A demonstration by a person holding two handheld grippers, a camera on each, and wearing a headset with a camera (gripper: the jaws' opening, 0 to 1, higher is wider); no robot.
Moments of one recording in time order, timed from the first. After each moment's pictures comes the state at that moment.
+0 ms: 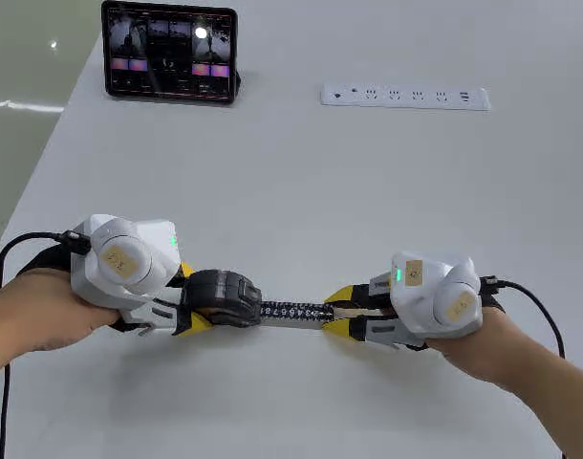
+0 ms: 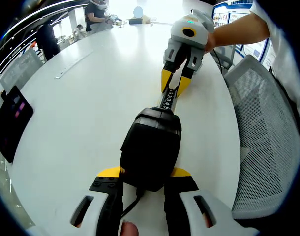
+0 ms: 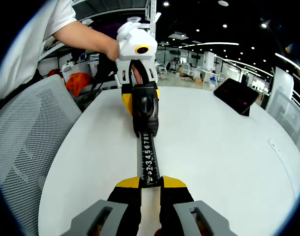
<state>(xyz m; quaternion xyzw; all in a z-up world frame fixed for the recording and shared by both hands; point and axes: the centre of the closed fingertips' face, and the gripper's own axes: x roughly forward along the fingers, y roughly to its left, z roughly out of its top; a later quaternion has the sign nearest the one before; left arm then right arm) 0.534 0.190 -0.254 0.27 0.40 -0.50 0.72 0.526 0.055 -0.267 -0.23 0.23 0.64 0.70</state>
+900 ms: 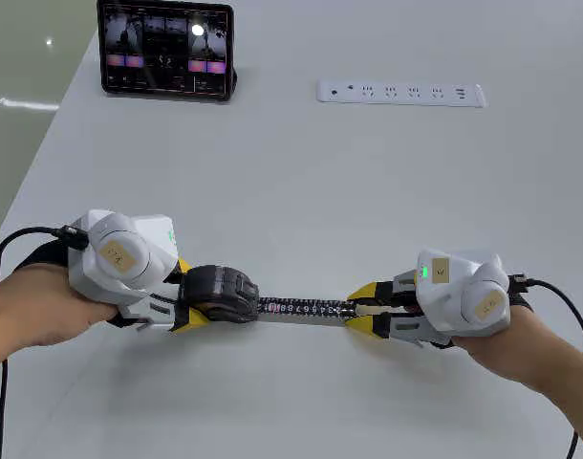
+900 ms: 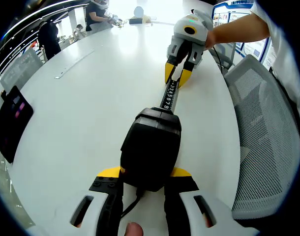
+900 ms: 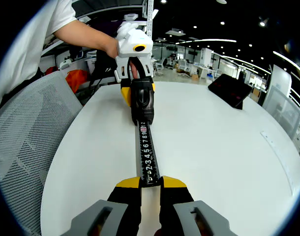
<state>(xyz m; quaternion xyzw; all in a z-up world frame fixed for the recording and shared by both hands) 0.535 0.190 -0.255 0.27 0.40 -0.50 0.72 0.526 0.021 -0.266 -0.24 0.25 0.62 0.70</state>
